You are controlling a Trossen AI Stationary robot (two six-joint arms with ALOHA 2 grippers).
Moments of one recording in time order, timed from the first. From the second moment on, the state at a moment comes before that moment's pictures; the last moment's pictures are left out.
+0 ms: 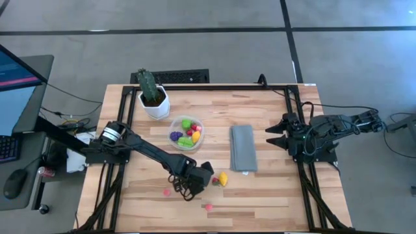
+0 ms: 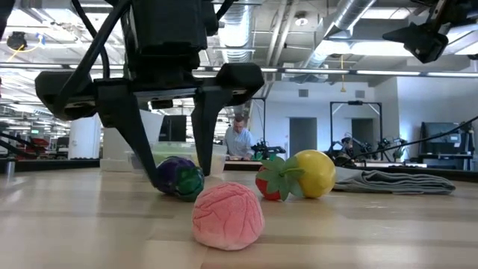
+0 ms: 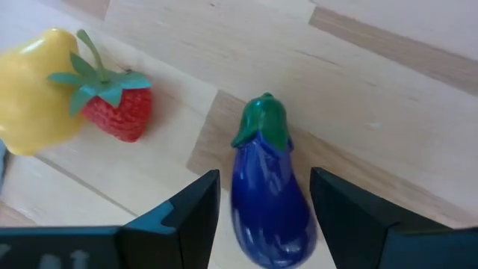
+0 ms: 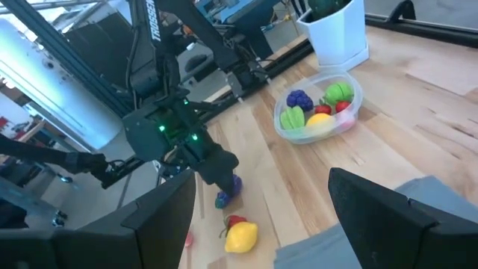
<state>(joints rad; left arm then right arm) -0.35 1.97 1.30 -0.56 0.00 0.79 0.27 0.36 0.53 -0.44 0.24 0.60</state>
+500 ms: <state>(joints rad) -0.35 1.97 1.30 -0.60 0.02 0.75 0.27 0.36 0.53 -0.44 0.26 0.60</state>
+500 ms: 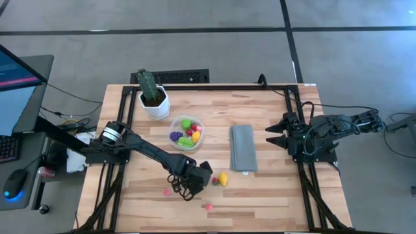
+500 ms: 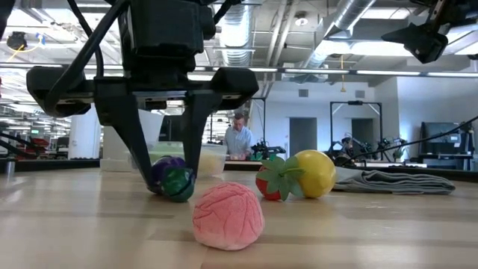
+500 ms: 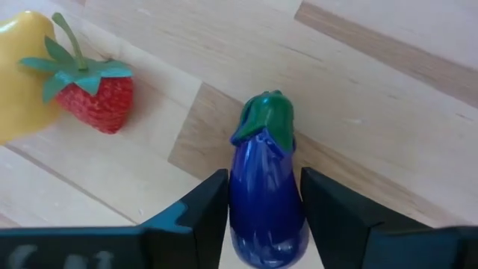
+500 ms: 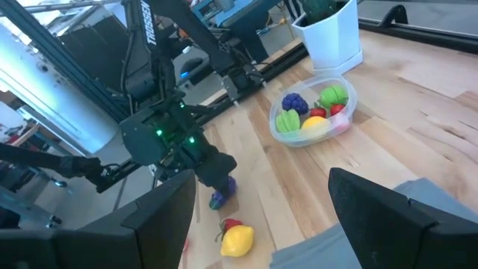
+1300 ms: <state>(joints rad) -0.35 1.97 1.30 -0.59 0.00 0.65 0.27 0.36 0.53 -0.44 0.26 0.59</state>
